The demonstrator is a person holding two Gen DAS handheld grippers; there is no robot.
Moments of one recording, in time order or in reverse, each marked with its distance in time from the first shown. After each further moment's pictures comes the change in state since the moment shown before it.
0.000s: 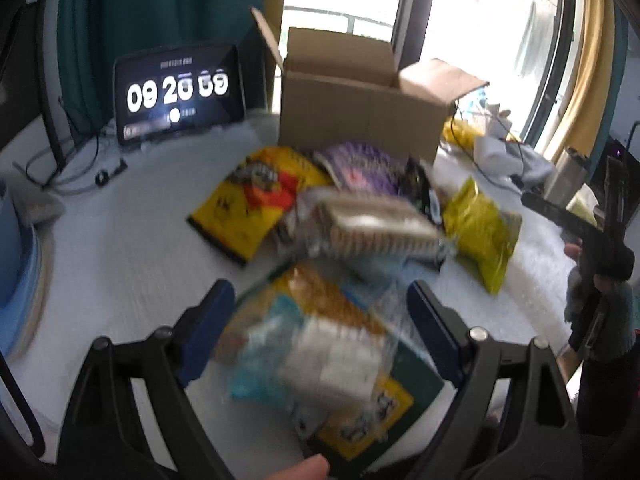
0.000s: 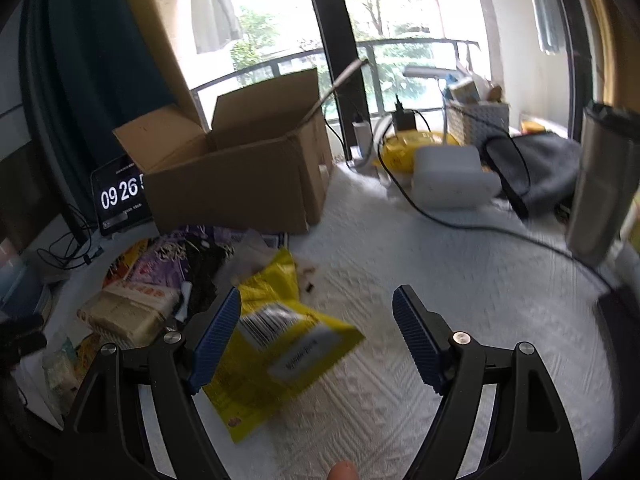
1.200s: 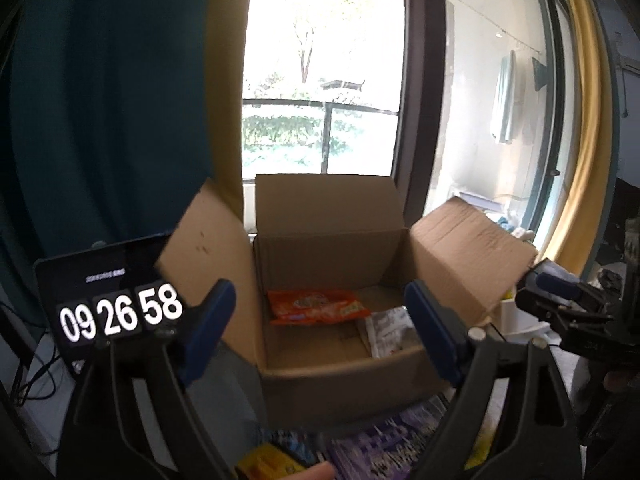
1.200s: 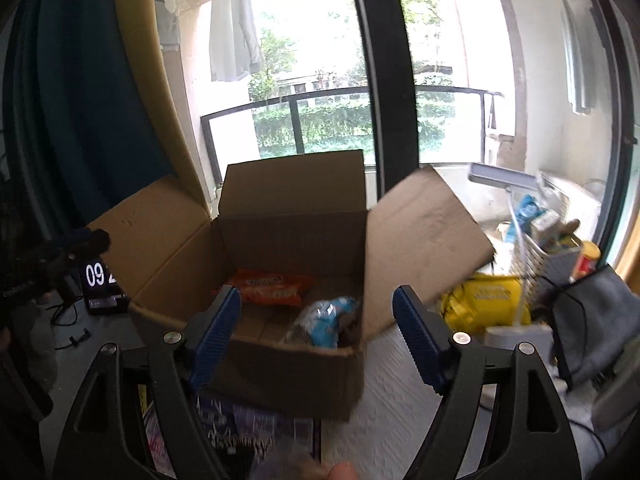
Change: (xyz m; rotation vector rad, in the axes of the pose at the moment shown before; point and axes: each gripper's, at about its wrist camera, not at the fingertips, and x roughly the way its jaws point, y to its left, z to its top) left arm 0.081 -0.010 0.258 0.123 -0.350 -0.062; right arm 0.080 0.060 0.171 -0.099 -0.131 -0.004
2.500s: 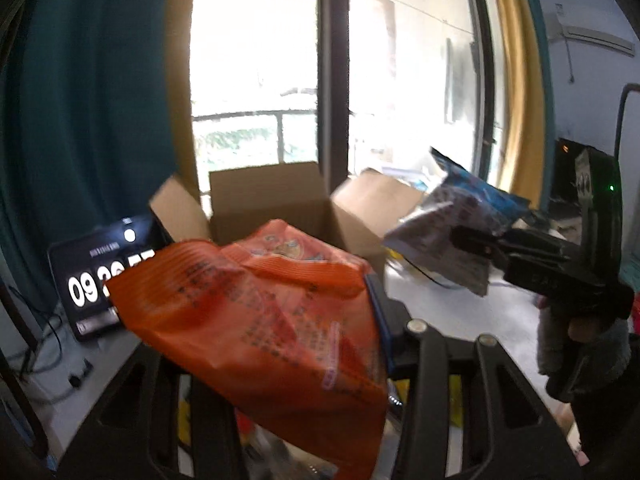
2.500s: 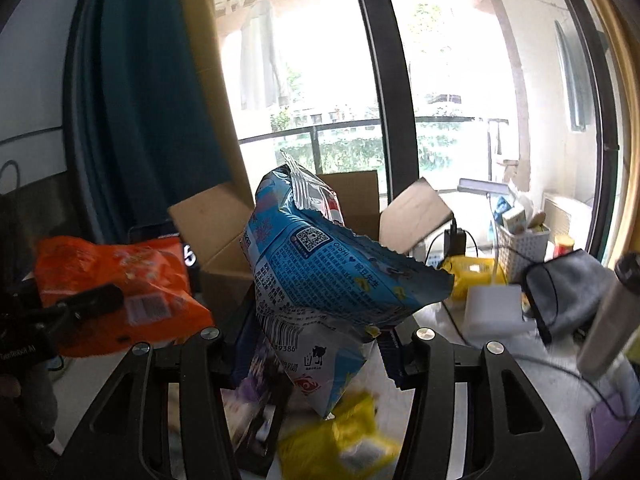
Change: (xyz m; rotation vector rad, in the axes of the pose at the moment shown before) left arm -0.121 -0.063 -0.058 0.129 -0.038 -0.106; right arm -0.116 0.024 -0.054 -0.024 -0.122 0.060
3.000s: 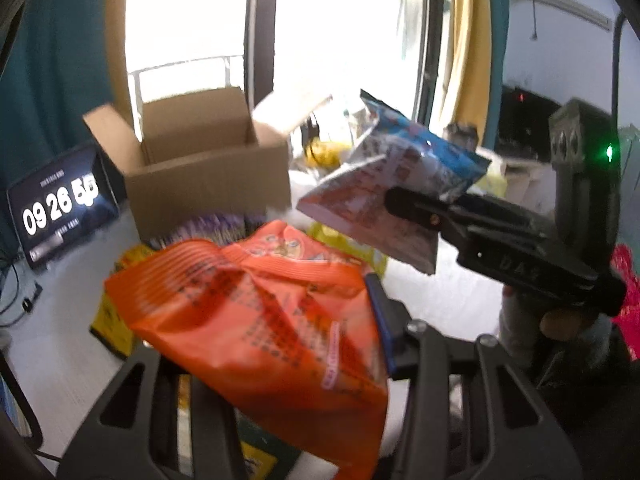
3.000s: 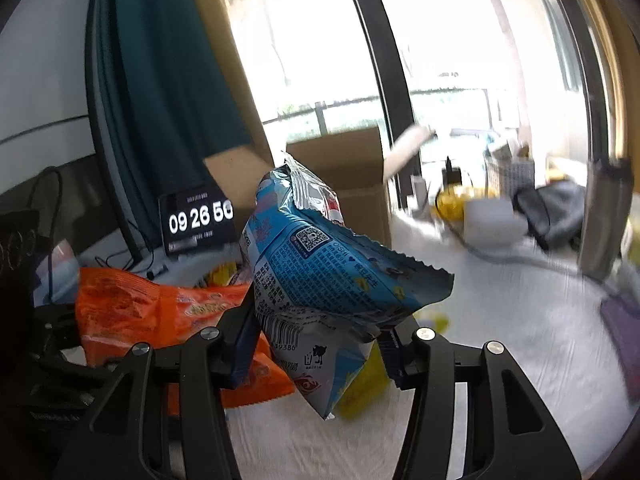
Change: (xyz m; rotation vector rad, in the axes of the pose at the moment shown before) left arm -0.051 -0.097 -0.090 0.034 0.210 -0.167; right arm -0.082 0.011 -0.091 0.061 0.042 0.052
